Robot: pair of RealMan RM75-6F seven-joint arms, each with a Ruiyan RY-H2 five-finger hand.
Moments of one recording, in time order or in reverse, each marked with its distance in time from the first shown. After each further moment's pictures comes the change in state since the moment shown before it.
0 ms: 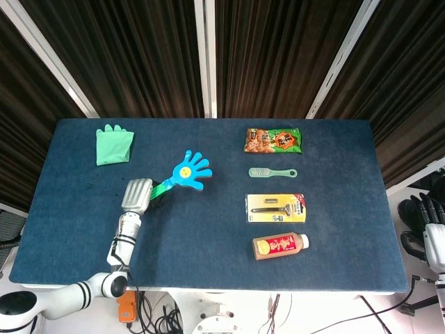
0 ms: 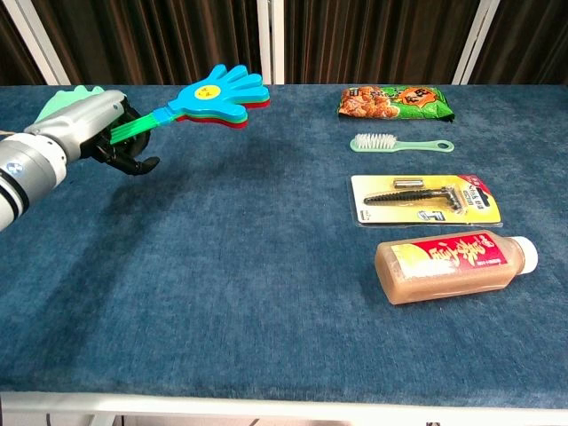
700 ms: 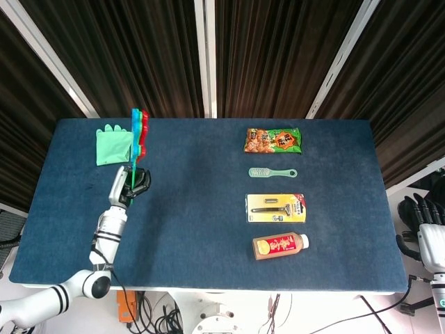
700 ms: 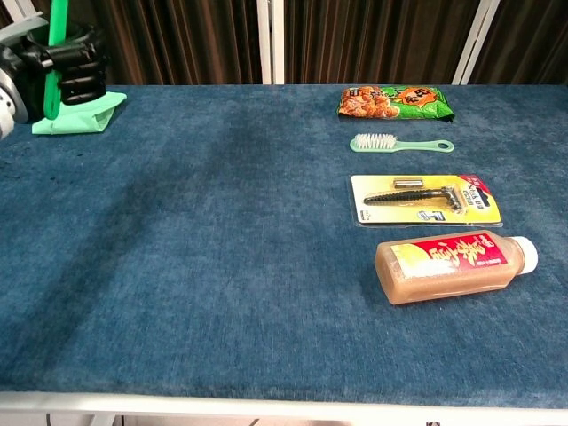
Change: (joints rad) left arm 0.104 0.161 -0.123 -0.186 0.182 -0.026 -1.115; right arm 0.005 0.000 -0.005 -0.031 -0.006 -0.002 -0.042
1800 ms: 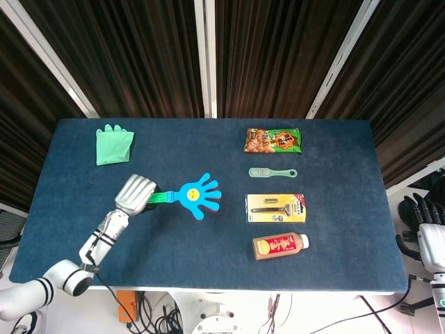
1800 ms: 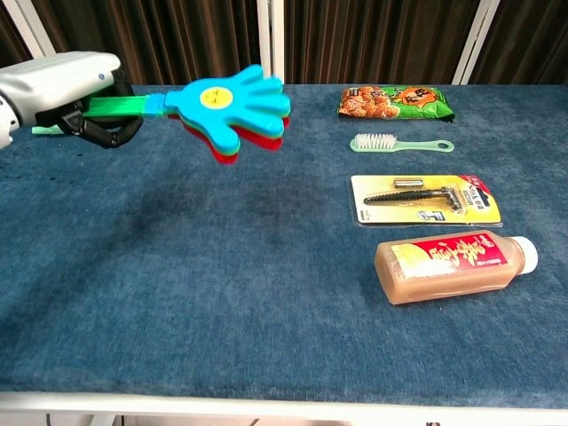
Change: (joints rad) left arm -0.082 0.104 0.167 0.087 0.258 -0.055 0.907; right arm 0.002 0.002 -0.001 -0.001 0.001 -0.003 0.001
